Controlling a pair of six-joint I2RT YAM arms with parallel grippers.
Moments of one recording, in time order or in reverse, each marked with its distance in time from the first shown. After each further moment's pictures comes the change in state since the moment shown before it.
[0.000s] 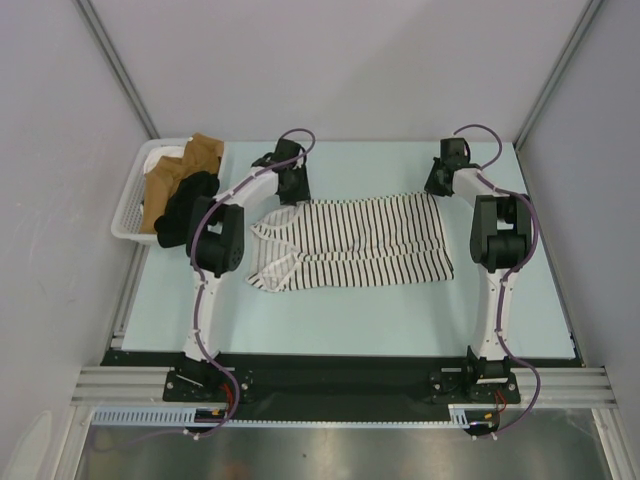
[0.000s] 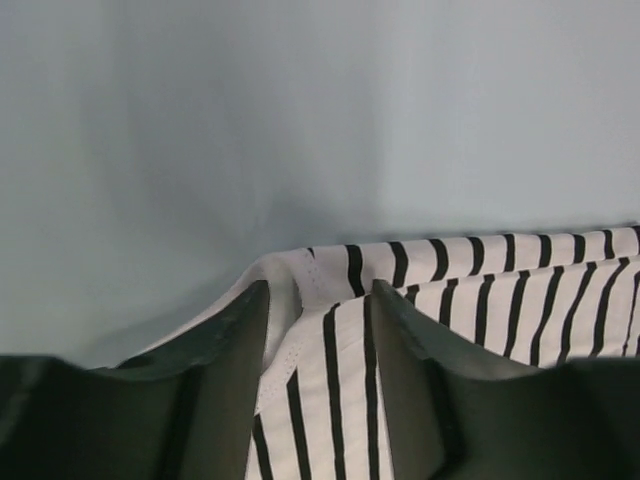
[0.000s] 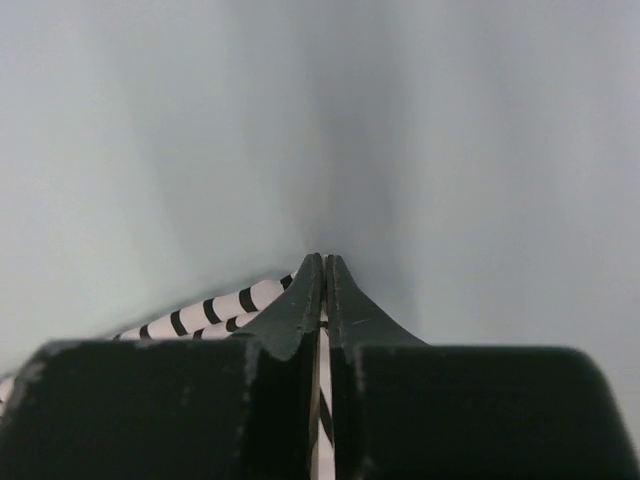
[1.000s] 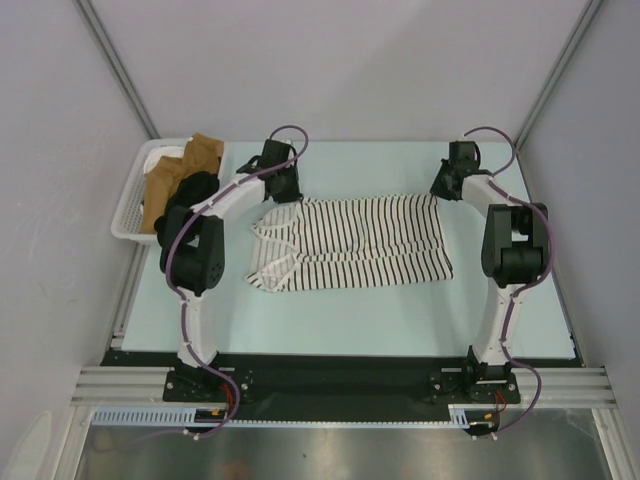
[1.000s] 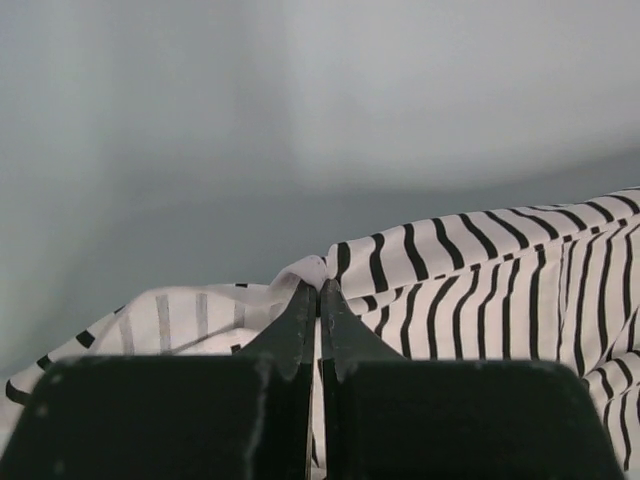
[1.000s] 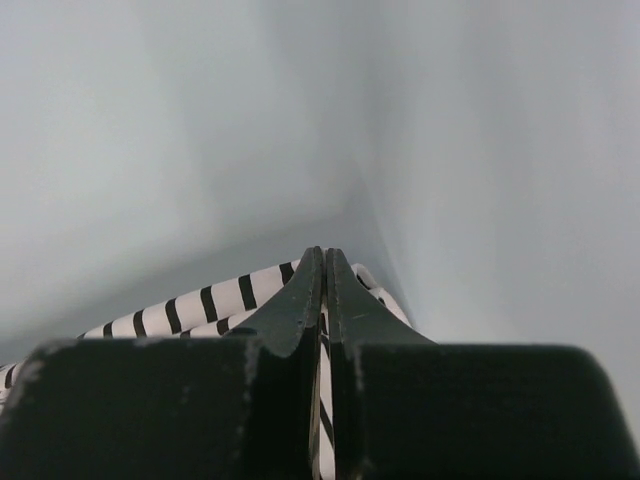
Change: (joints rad) left arm -0.003 -0.237 -0.236 0.111 0.026 0.037; right arm -0.015 -0.183 -0.189 0.039 -0.010 0.032
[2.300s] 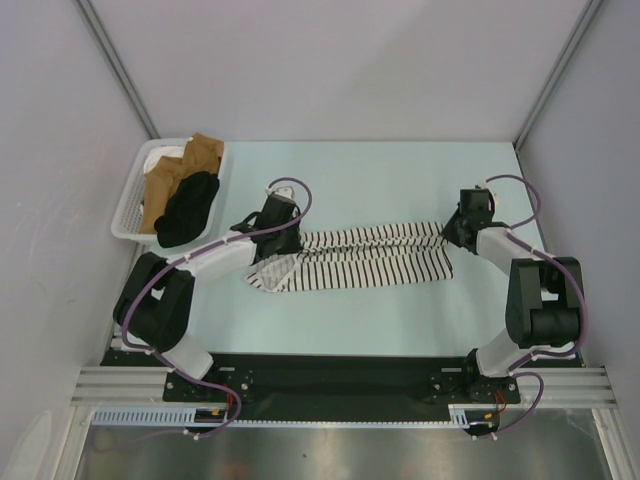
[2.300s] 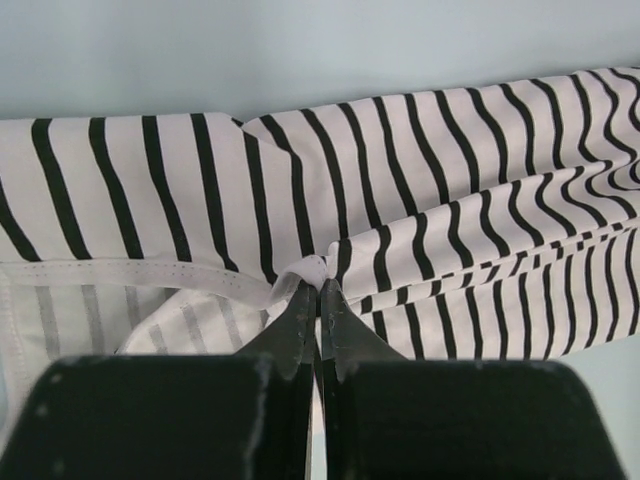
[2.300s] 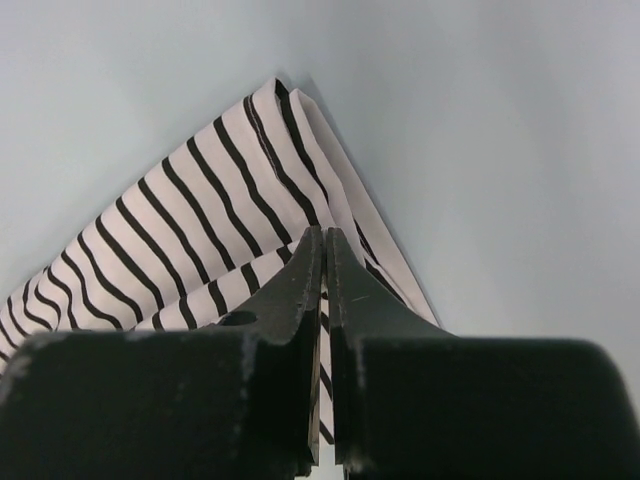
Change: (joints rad) left arm -0.184 -0.495 -0.697 0.234 -0.138 -0.113; right arm -0.001 -0.525 -0.675 0.135 0.084 0.161
